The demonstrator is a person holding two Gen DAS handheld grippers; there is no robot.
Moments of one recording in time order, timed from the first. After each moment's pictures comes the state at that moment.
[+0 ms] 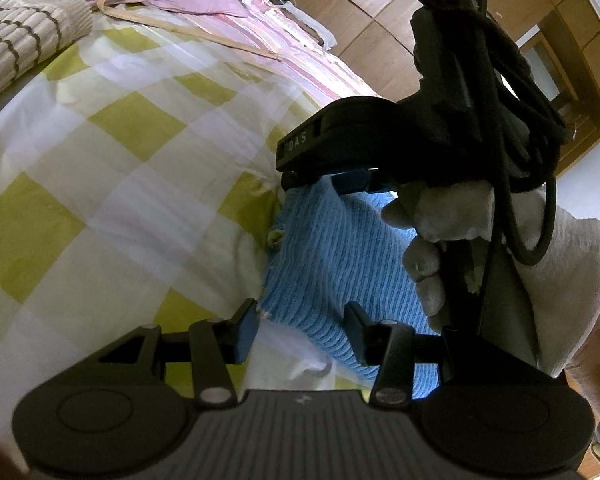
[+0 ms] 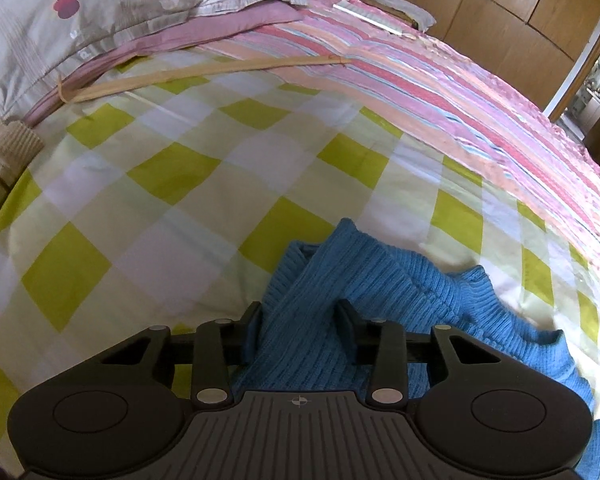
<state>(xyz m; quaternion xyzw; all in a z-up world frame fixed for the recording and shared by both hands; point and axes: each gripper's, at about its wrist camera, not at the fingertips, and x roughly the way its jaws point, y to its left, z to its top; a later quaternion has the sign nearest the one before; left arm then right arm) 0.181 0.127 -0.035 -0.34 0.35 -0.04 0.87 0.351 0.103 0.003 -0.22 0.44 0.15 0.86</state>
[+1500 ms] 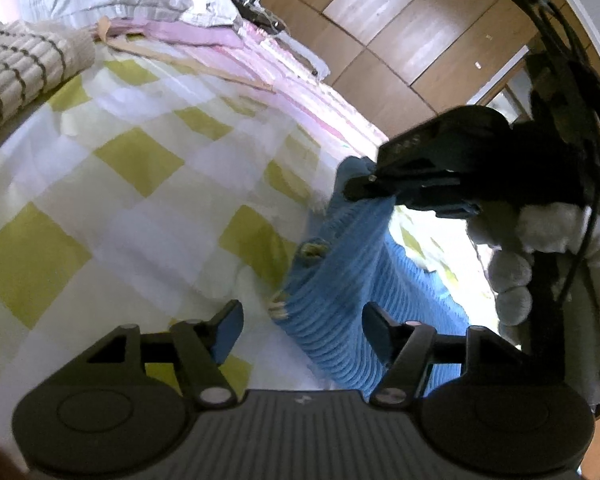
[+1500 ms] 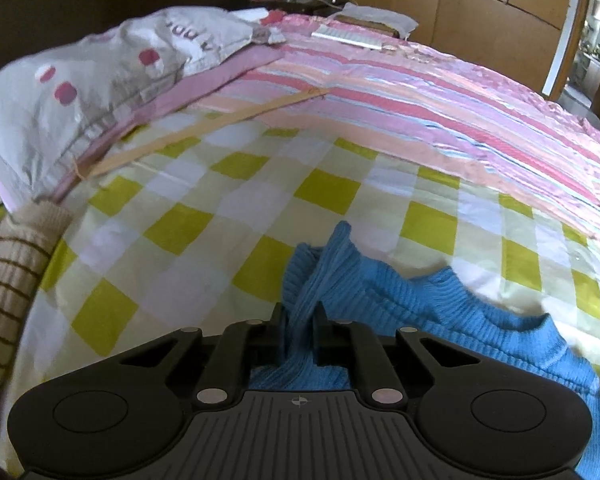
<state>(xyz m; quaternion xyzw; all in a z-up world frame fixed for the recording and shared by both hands) 0.175 0.133 -0.030 -0.34 0.30 -0.03 0.89 0.349 0.059 0.055 -0.12 0.43 0.18 0.88</state>
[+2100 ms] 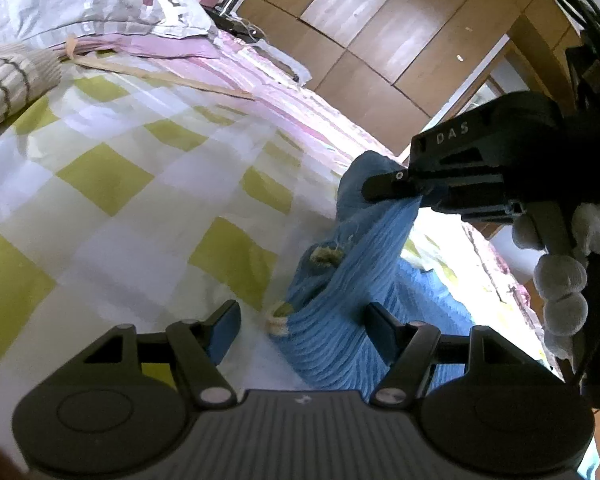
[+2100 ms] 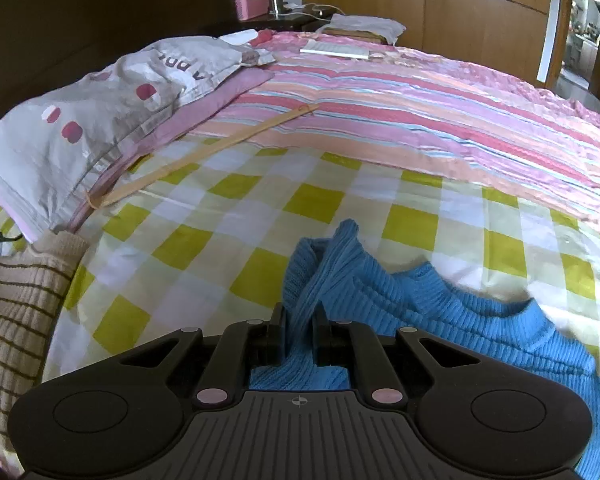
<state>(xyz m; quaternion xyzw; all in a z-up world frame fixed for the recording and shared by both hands) 0.193 0.121 -0.033 -0.30 0.29 -0.05 0.91 0.341 0.028 0.075 -0.07 0.42 0.18 0.88</state>
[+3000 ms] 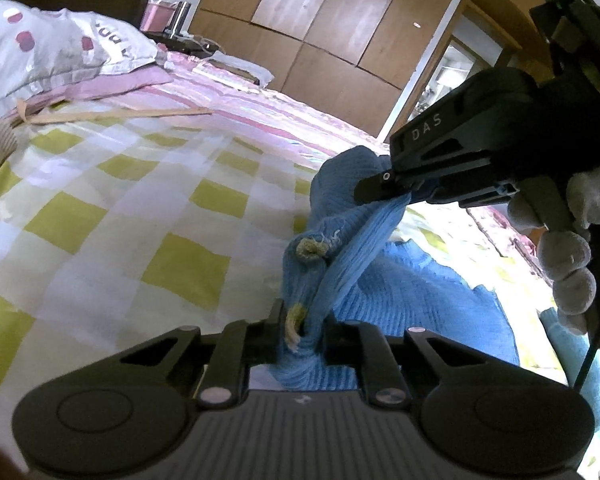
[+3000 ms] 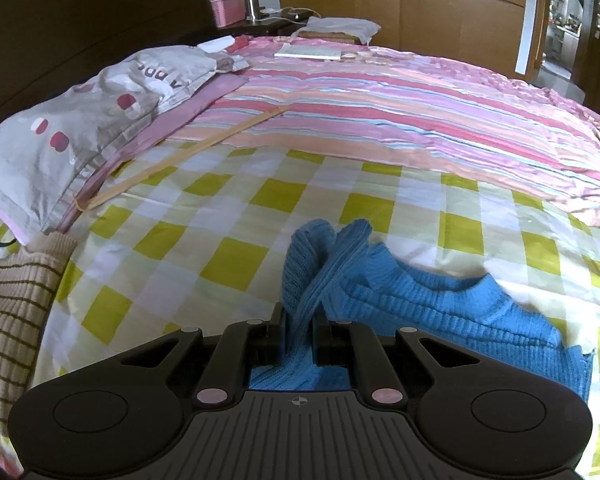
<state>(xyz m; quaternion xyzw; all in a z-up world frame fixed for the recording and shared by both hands) 0.186 0.081 -0.007 -0.20 0.29 -0.07 0.93 0.324 -0.010 0.086 -0.06 0.42 0.16 0.89</state>
